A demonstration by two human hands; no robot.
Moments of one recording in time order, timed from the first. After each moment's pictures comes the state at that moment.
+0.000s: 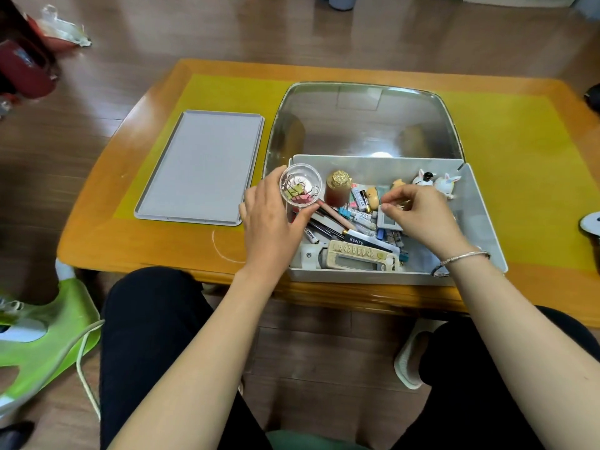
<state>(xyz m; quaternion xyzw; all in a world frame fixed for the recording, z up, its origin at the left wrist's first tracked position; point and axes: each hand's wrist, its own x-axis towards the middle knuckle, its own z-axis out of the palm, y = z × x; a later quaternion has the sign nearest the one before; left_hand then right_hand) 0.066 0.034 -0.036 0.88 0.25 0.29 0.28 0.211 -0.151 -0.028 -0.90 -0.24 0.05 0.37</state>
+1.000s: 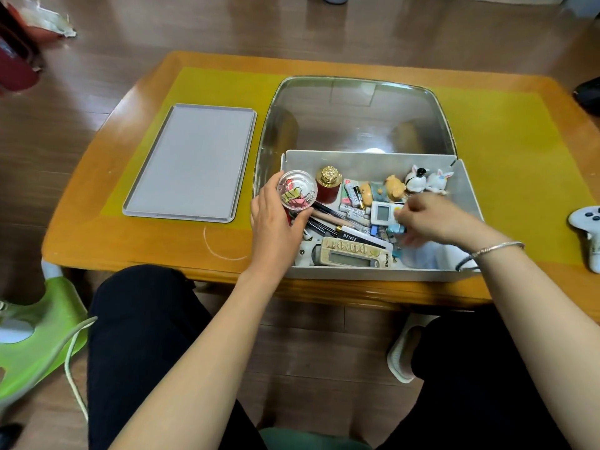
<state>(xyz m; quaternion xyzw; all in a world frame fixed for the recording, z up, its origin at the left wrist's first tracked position) 0.077 0.024 -0.056 0.84 0.26 0.25 0.40 0.213 -0.171 0.000 -0.92 -0.17 0.27 0.24</state>
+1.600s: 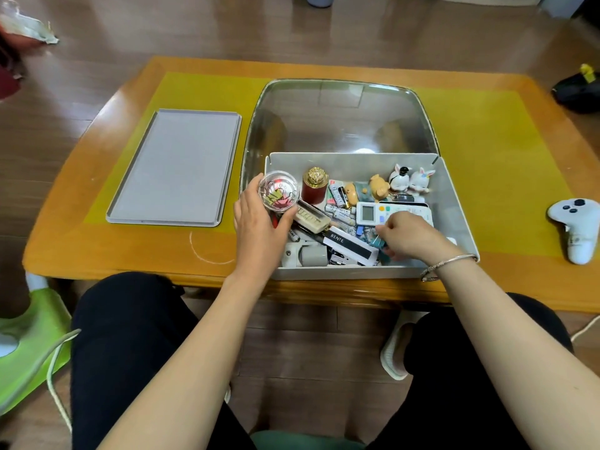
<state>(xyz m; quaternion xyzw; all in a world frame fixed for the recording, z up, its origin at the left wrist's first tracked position) 0.075 0.023 -0.054 0.84 0.26 0.26 0.39 0.192 -0.169 -0.015 -0.94 -0.12 0.26 0.16</state>
